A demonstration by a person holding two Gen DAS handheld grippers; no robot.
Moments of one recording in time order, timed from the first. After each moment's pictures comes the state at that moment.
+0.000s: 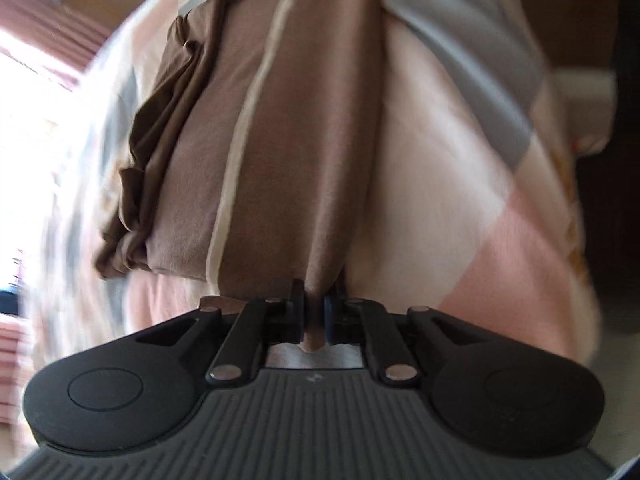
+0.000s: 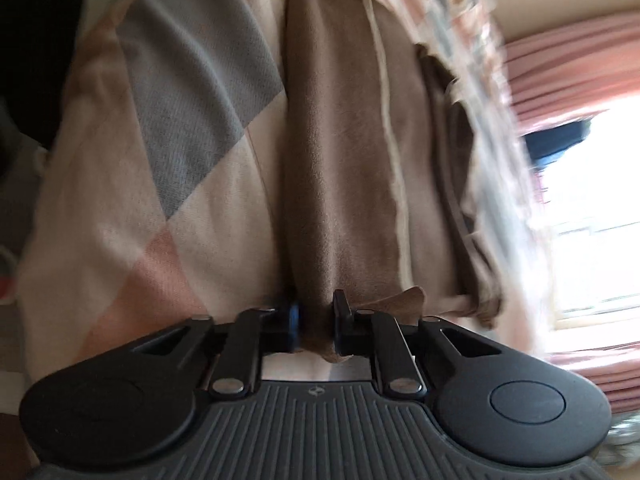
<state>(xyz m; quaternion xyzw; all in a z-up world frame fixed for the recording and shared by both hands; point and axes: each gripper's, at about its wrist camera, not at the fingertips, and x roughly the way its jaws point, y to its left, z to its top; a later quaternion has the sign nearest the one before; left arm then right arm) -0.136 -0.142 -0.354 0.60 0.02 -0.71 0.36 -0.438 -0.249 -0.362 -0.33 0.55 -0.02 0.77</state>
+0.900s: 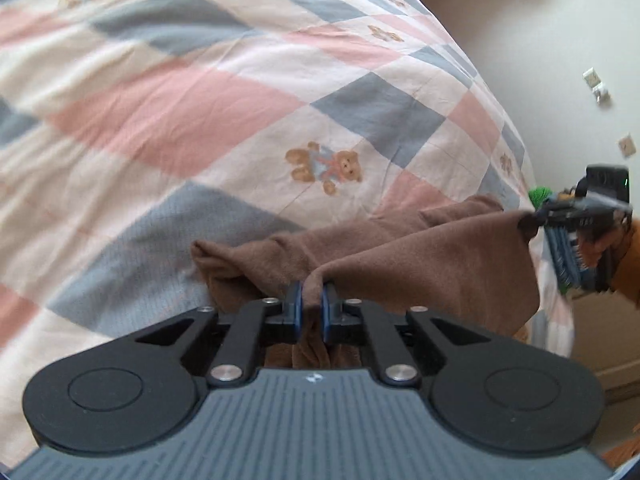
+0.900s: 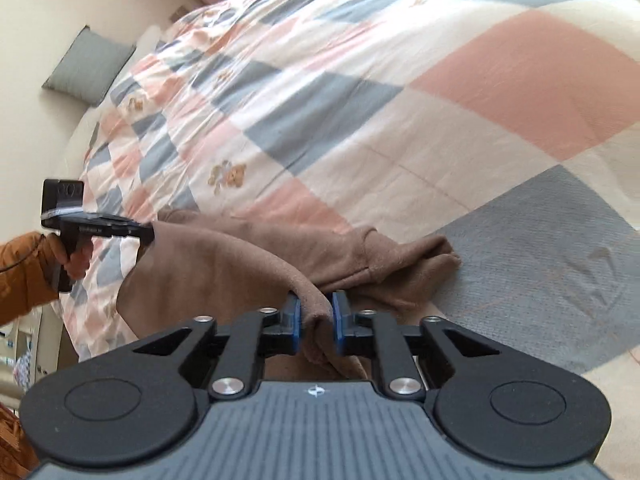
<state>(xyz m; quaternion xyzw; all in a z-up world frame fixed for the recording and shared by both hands) 0.074 -0.415 -0.341 0.20 0.52 -0.65 0.51 -0.379 -0.629 -0.315 0.40 0.40 -0.13 0.81</state>
